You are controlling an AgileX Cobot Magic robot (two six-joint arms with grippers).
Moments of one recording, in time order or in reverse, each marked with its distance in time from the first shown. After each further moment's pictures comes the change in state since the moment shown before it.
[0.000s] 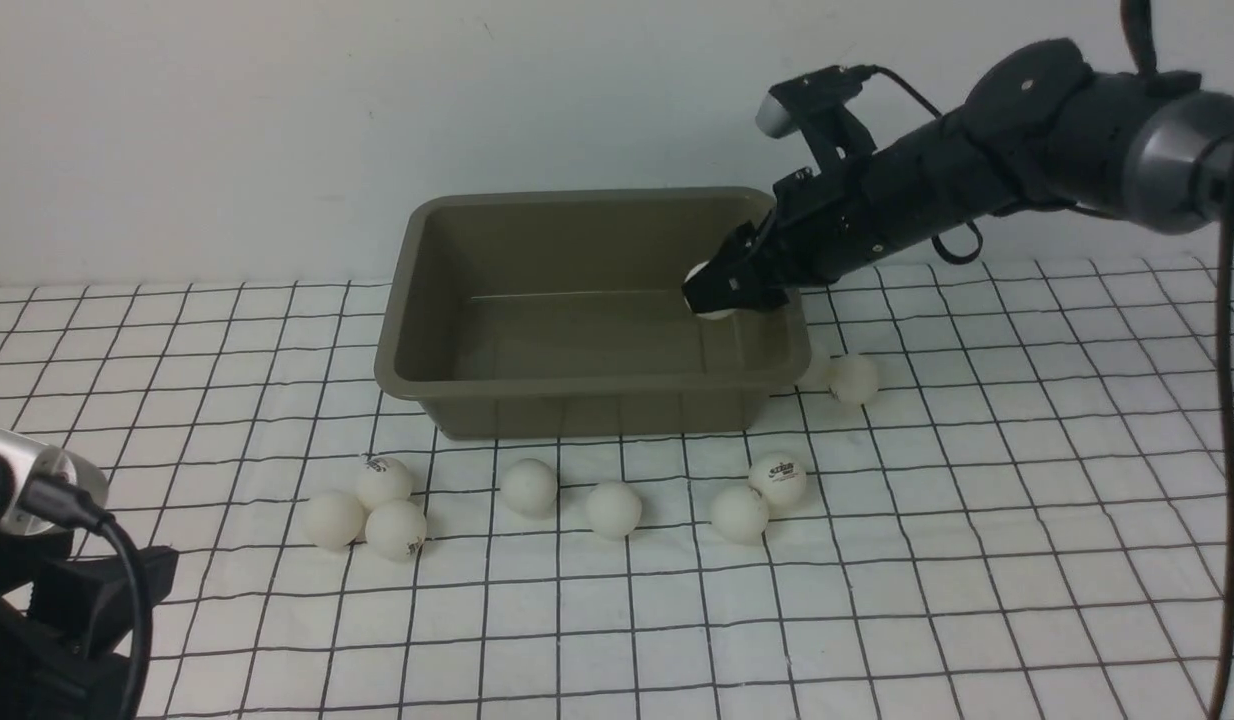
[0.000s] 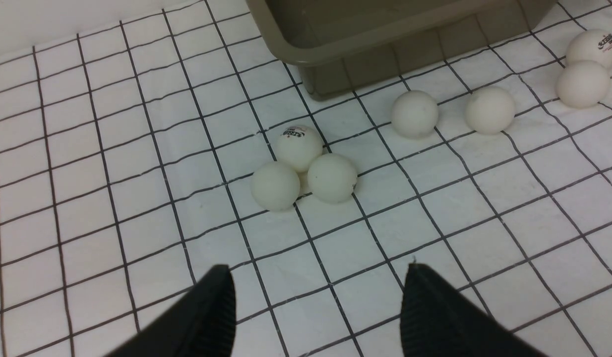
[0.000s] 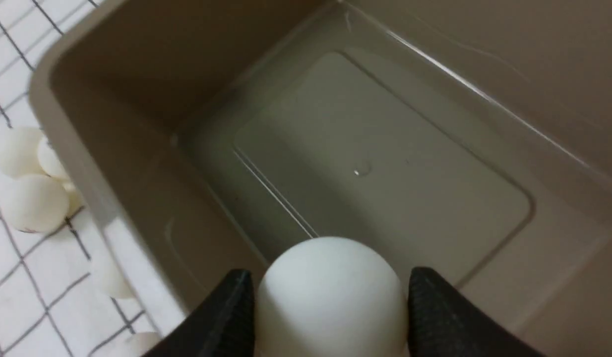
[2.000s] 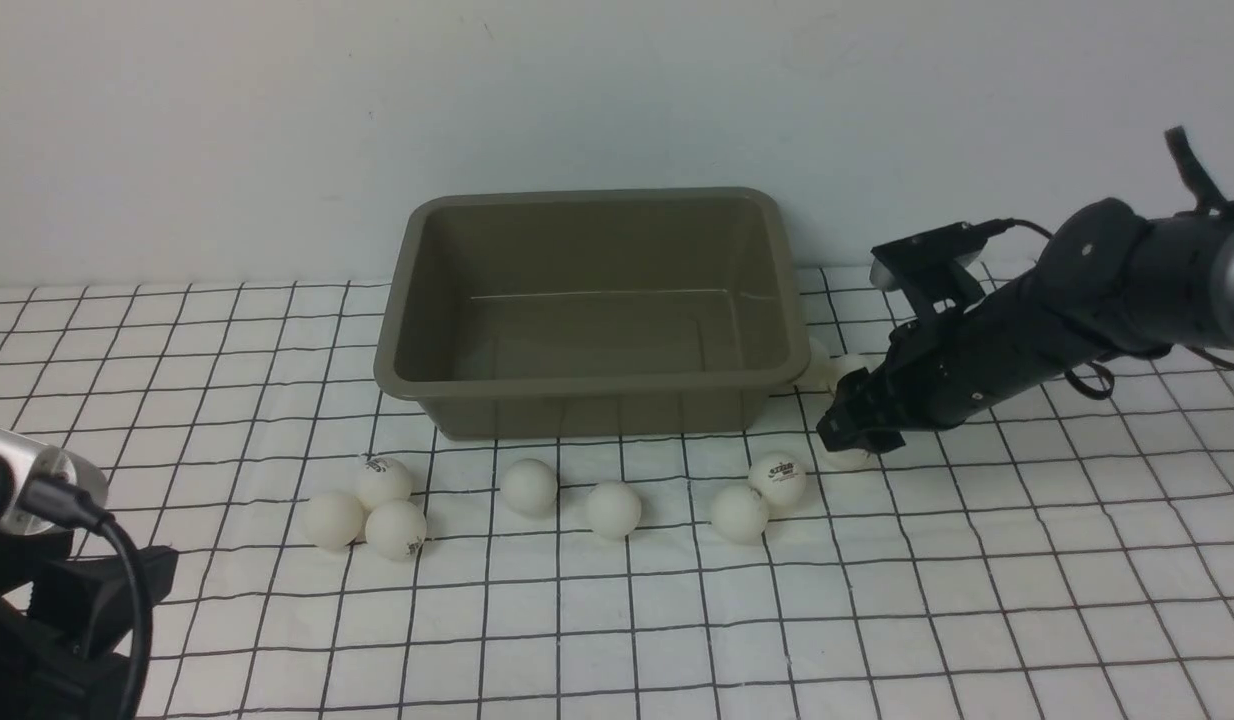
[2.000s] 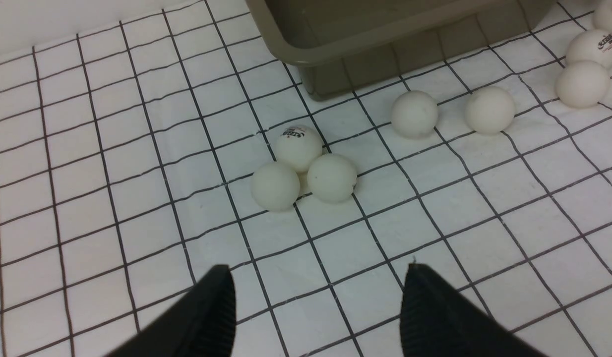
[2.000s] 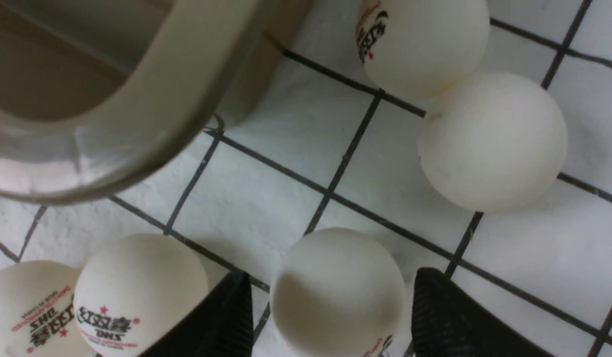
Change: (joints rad) right arm -0.051 -0.135 0.463 -0.239 -0.292 0.228; left arm 0.000 0.000 0.000 0.000 0.000 0.000
